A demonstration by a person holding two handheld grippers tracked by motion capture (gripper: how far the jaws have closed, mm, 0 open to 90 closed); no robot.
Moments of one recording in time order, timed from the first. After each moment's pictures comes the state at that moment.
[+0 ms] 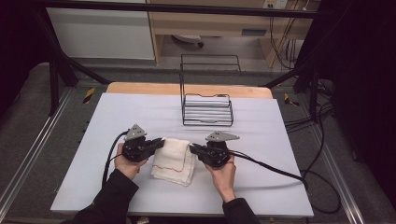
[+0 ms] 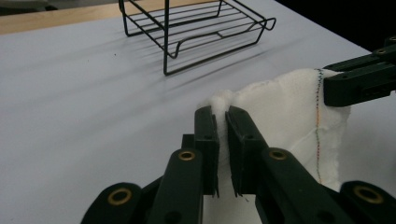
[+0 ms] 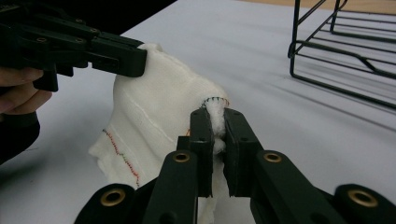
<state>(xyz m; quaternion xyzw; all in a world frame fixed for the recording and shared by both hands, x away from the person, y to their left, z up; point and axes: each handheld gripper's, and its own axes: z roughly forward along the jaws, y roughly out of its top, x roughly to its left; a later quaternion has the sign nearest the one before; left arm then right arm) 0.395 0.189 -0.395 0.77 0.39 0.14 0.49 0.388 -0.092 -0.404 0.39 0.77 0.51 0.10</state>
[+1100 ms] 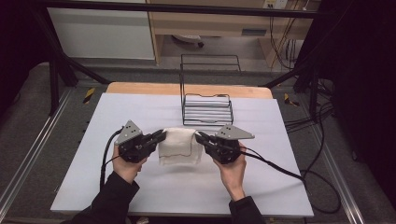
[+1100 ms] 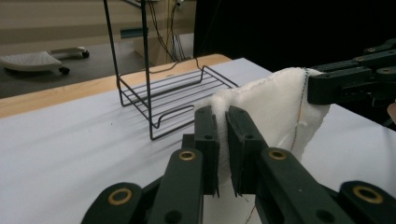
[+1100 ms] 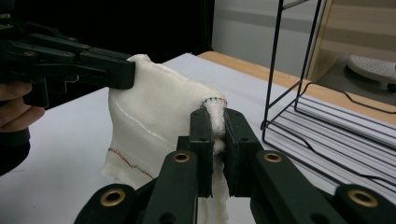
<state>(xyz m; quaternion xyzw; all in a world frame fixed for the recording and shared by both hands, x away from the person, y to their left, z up) 0.367 0.177 -0.347 0.73 0.35 0.20 0.56 0.369 -0.110 -0.349 0.33 0.74 0.55 0.19</state>
